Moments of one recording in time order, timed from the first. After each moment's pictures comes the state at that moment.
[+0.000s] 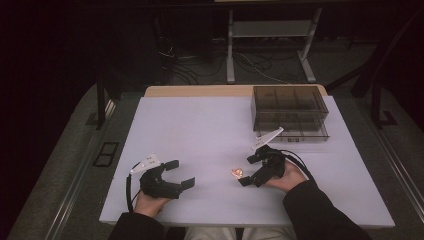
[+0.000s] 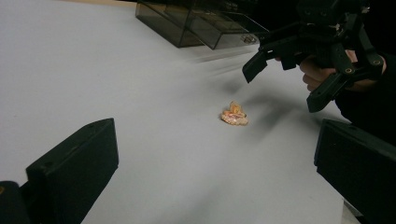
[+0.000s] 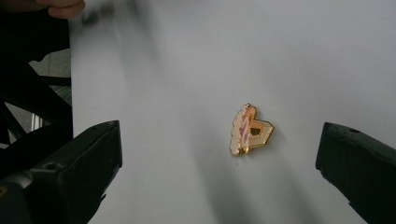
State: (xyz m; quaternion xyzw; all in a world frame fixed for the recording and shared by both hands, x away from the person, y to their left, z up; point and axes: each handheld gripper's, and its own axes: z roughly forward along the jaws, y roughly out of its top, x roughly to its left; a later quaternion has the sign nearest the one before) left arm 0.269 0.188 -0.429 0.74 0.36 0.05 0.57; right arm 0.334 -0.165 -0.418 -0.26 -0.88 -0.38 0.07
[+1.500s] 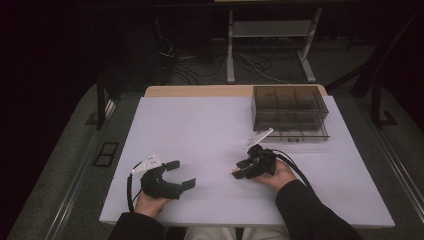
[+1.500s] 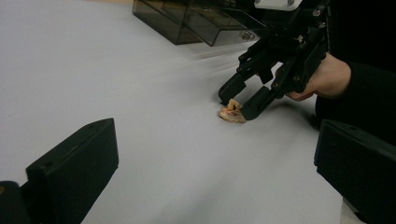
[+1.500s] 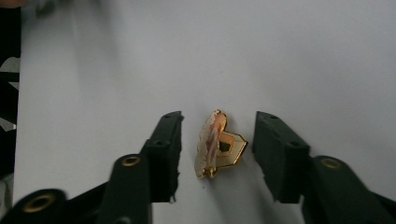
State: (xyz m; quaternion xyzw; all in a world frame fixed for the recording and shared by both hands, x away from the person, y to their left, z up) left arm 0.269 0.186 -0.430 0.74 0.35 0.05 0.57; right arm 0.353 -0.150 -0.444 -0.27 -0.89 -0.37 0.06
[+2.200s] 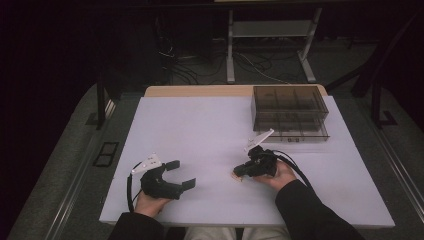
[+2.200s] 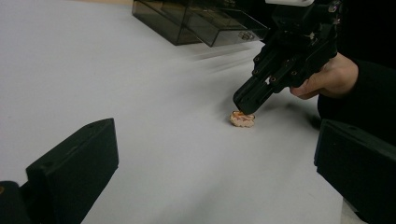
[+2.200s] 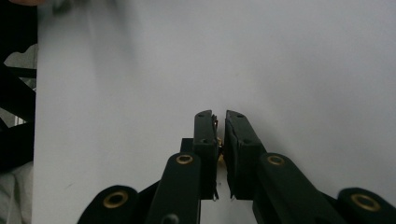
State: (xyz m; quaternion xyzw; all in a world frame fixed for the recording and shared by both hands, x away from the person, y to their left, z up) left arm 0.269 0.186 -0.429 0.74 0.35 0.05 0.57; right arm 0.344 -0.150 -0.436 -0.25 -0.89 -0.37 0.06
